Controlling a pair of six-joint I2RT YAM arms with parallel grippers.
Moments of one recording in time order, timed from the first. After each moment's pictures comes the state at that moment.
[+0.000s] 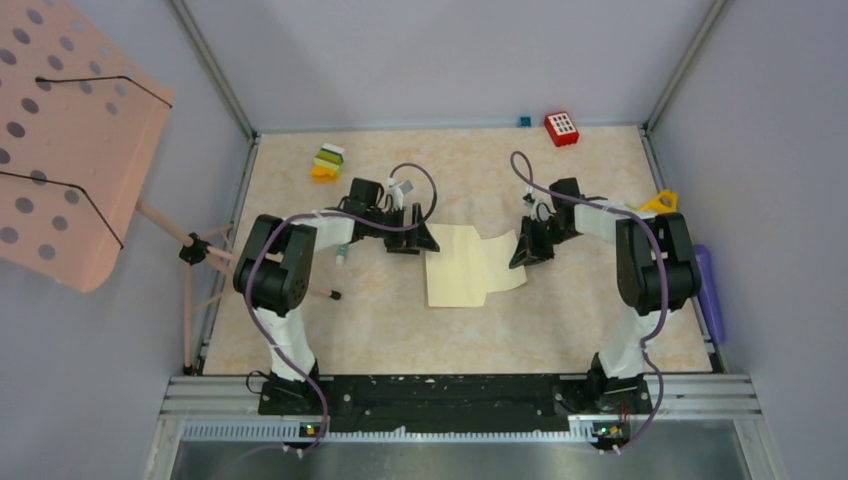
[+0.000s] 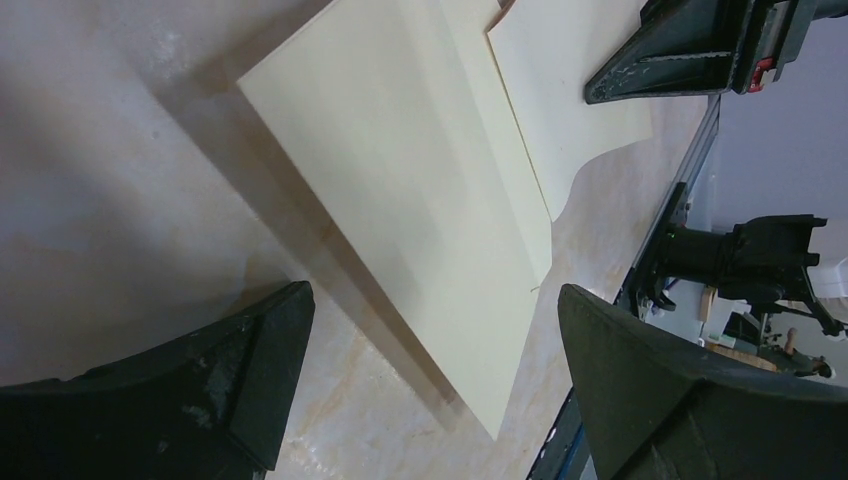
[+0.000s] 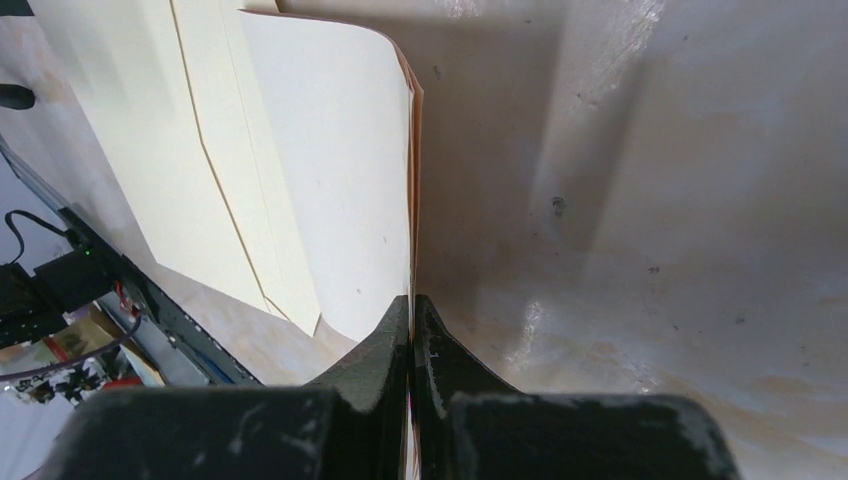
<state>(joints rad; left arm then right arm) -0.31 1.90 1.06 -0.05 0.84 -0.36 0.16 1.83 1.05 -0.52 -0.62 0.16</state>
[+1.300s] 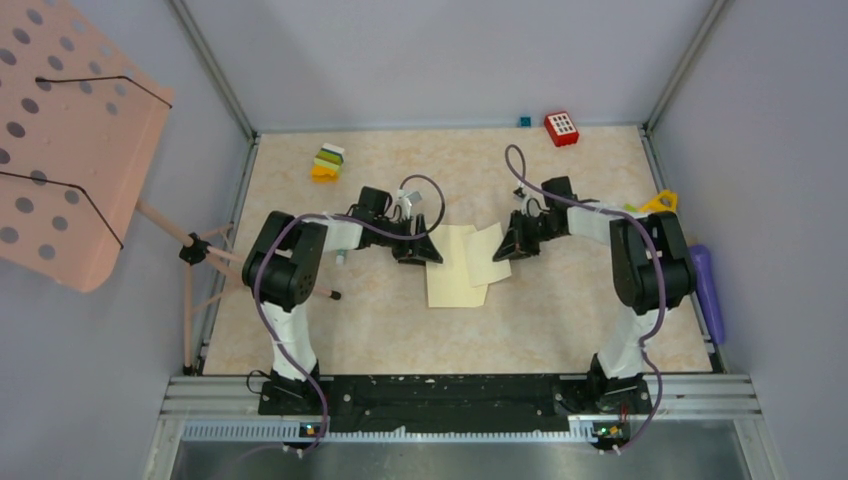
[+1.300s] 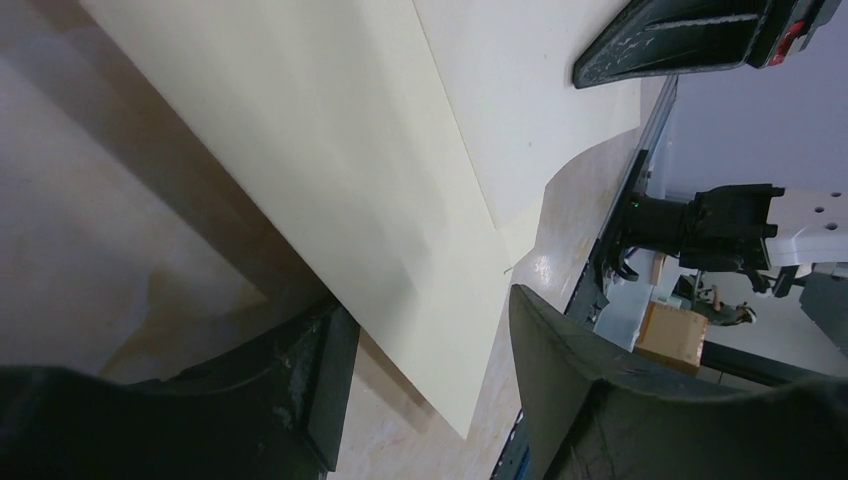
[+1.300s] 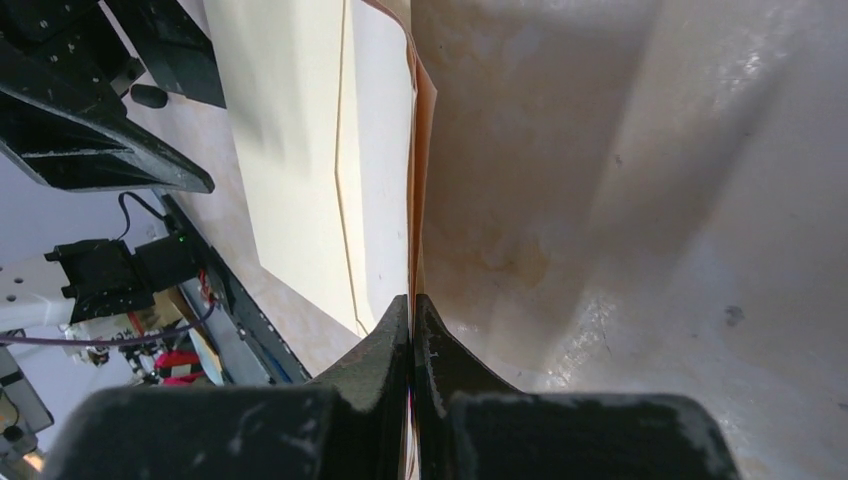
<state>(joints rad) -0.35 1.94 1.03 0.01 0.92 -0.43 0.19 1.83 1.04 -0.37 -0.78 0.27</state>
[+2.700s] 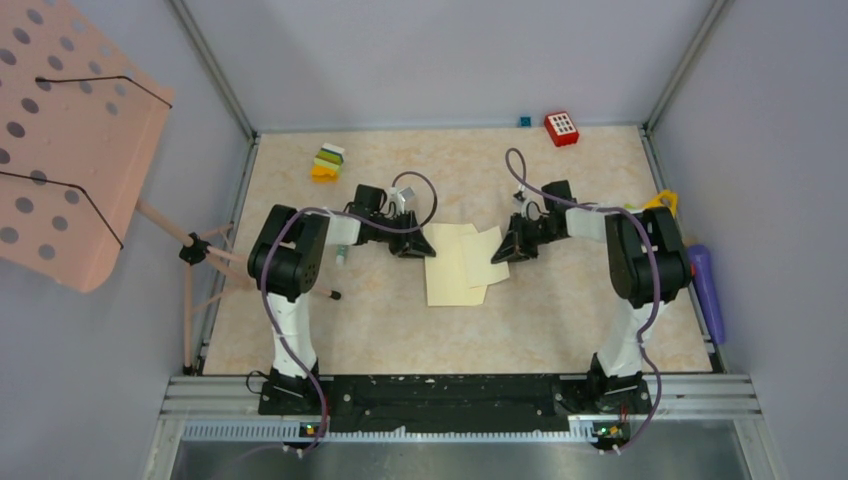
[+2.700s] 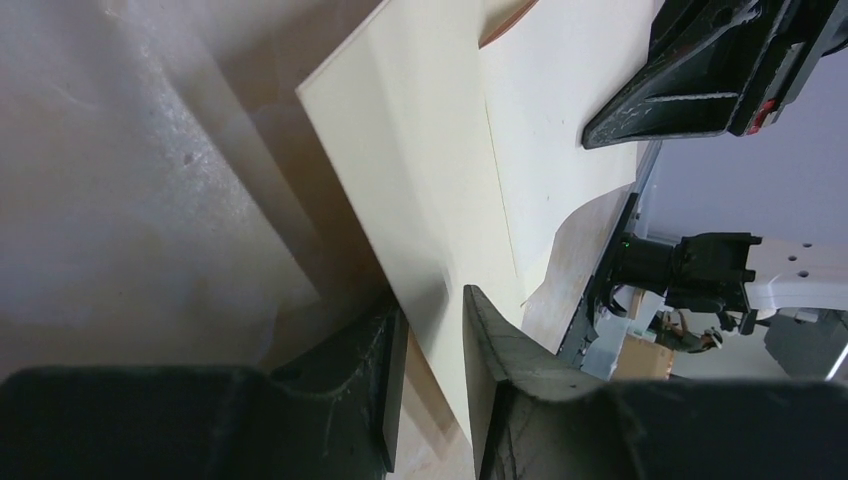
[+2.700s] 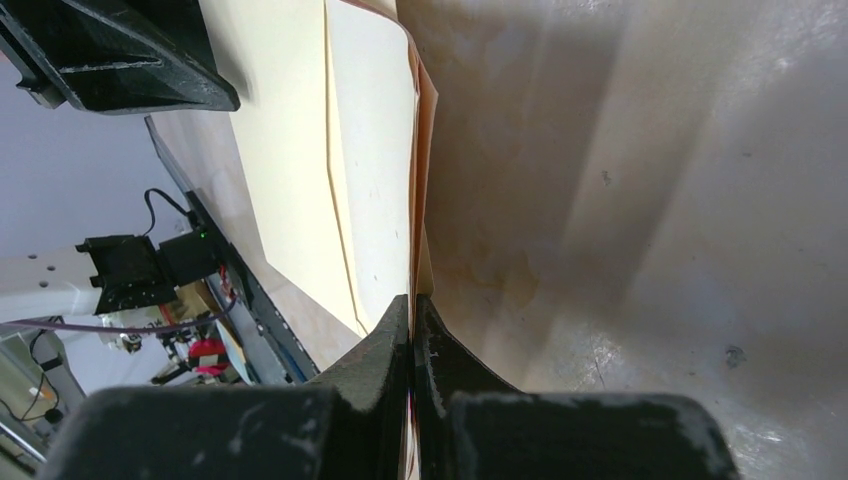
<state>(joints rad) -0.30 2.02 1.07 0.06 0.91 -0.49 0.18 1.89 1.03 -0.30 -0.84 0.30</state>
